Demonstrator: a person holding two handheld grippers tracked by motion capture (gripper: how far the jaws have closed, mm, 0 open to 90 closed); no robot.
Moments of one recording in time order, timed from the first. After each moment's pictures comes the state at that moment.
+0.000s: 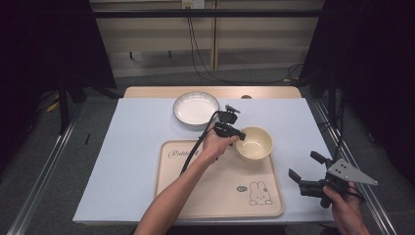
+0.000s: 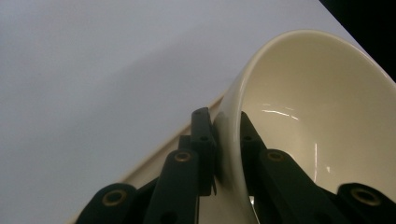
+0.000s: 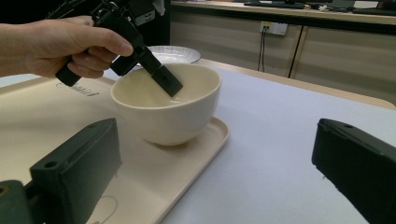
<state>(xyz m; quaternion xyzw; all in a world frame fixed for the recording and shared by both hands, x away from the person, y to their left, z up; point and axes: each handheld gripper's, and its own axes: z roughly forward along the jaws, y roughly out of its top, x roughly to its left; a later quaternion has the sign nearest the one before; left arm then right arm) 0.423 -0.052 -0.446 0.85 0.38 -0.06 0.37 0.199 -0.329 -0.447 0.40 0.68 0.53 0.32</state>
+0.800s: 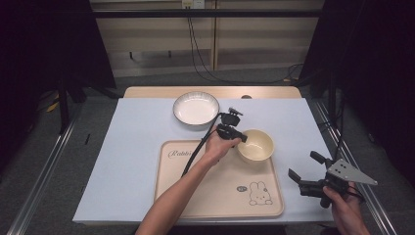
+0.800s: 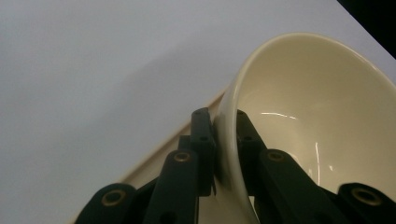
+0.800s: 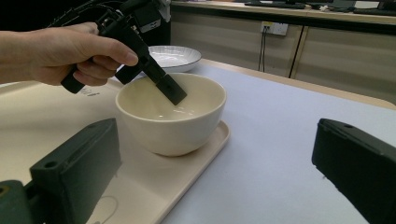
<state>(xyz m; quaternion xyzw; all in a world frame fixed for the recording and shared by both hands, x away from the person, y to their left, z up) 0.421 -0.060 -0.453 0.86 0.36 -0.05 0.36 0.200 -0.329 -0.448 0.40 0.68 0.53 0.32</state>
